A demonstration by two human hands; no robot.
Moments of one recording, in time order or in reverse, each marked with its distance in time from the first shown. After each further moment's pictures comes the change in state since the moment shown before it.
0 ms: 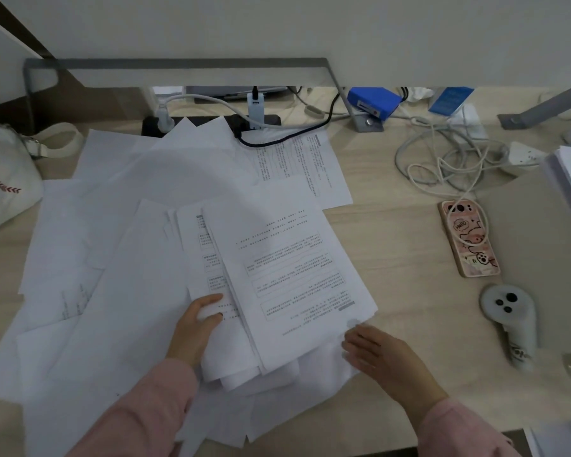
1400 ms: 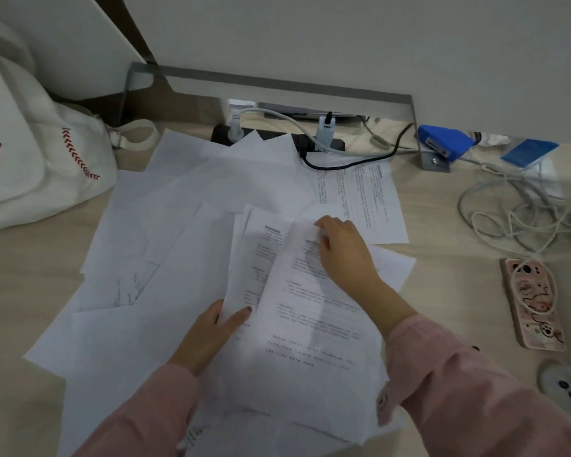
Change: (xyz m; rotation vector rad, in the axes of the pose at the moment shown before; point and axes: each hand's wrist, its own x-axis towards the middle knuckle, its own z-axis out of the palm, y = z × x) left_hand 0.001 0.021 -0.045 0.146 -0.107 0.018; right_hand 0.048 -0.098 0.185 -1.298 -0.020 -1.286
